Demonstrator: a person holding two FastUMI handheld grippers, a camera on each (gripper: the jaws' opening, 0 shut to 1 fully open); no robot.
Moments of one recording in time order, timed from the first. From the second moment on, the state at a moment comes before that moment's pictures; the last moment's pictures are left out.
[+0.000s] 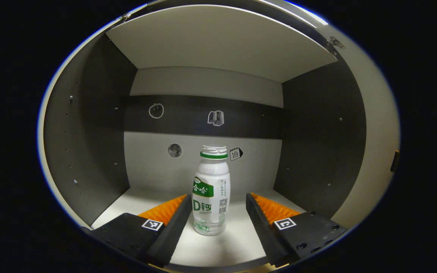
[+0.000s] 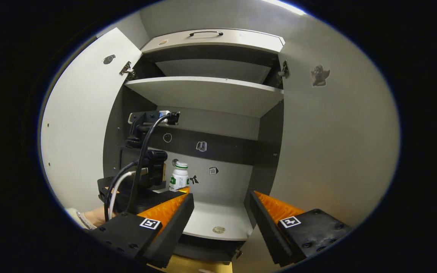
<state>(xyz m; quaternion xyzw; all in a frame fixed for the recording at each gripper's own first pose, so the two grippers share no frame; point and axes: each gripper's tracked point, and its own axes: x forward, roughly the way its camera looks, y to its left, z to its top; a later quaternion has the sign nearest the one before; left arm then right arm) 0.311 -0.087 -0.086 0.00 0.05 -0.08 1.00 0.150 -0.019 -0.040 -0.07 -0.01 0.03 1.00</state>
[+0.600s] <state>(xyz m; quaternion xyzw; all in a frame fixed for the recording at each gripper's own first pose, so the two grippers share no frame) 0.360 -0.079 -0.101 0.00 0.06 -0.05 1.00 0.181 -0.027 -0.057 -0.07 0.01 0.03 1.00</state>
